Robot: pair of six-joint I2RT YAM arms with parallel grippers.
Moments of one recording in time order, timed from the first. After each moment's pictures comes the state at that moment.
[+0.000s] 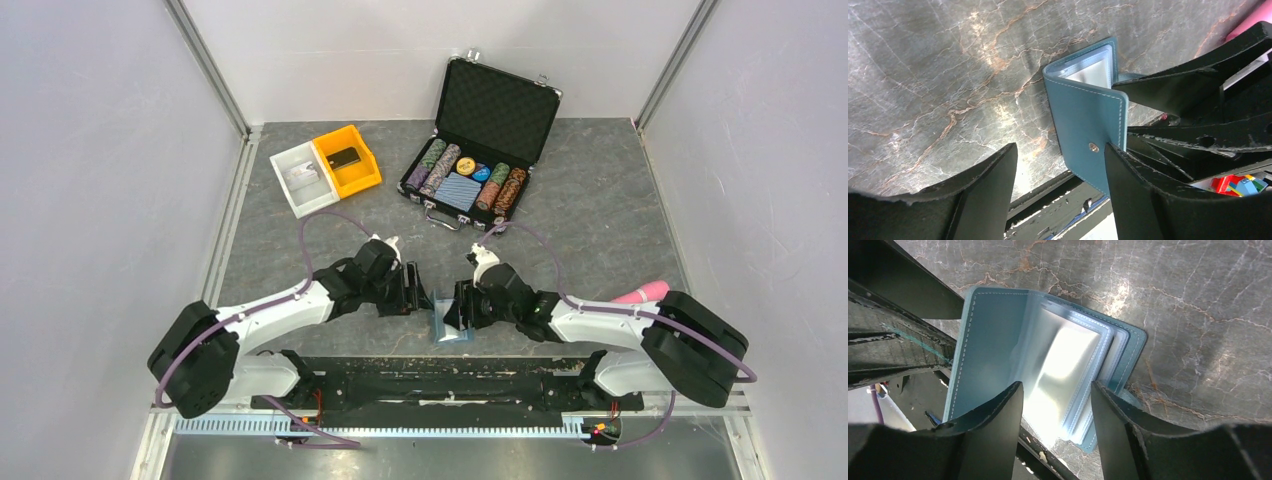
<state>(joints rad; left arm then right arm) -0.76 1.24 0.60 -0.23 0.21 -0.84 0.93 1.31 0.45 0.17 -0.07 0.67</state>
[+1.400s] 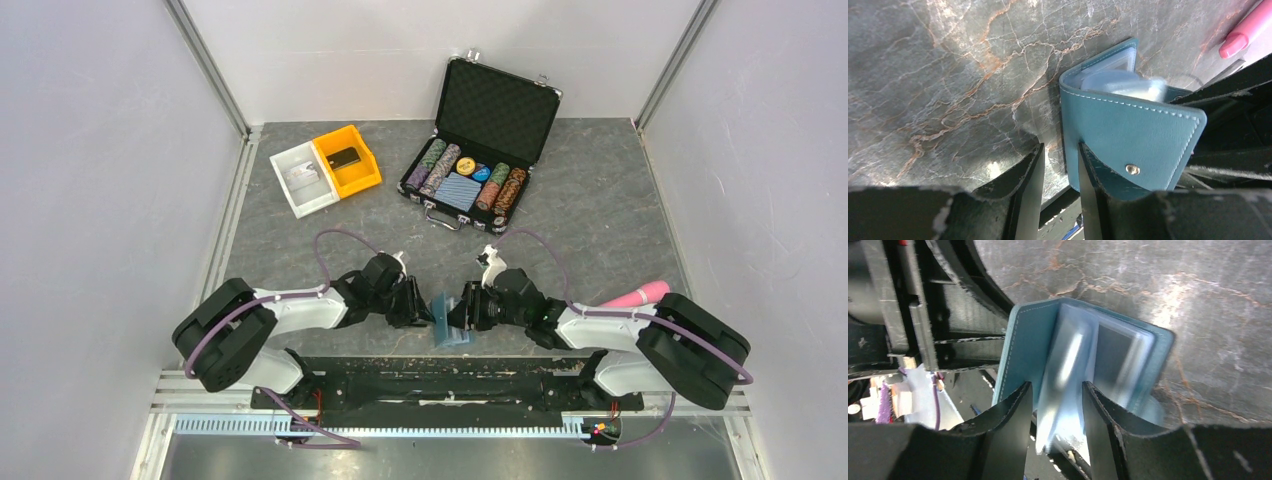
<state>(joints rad) -0.79 1.41 0.48 0.07 0.30 -0.97 0.89 1.30 0.32 0.40 -0.19 0.82</state>
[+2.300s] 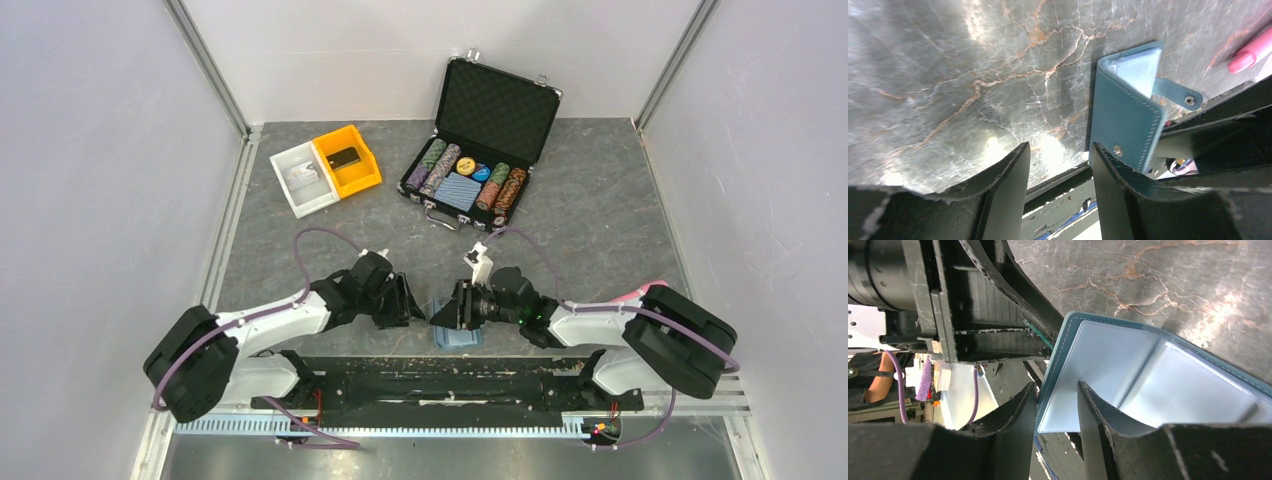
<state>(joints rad) -0.78 1.23 0.49 -0.17 0.19 -0.98 0.90 1.36 0.32 0.61 -0.32 0.88</state>
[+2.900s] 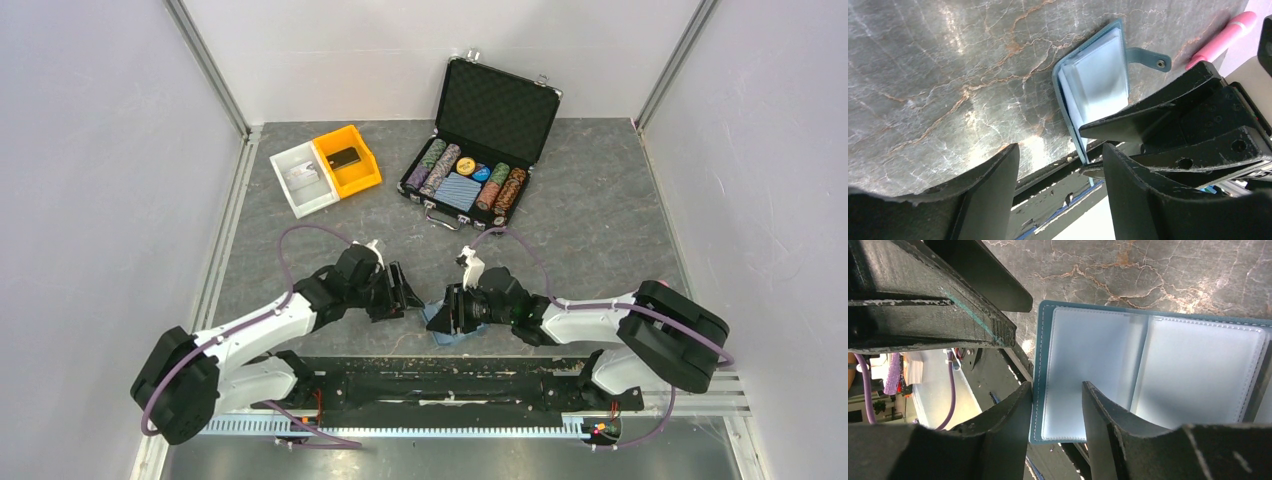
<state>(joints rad) -0.70 1.09 0.51 -0.24 0.24 -0.96 0.95 1.41 0.40 0.50 -0.28 0.80</state>
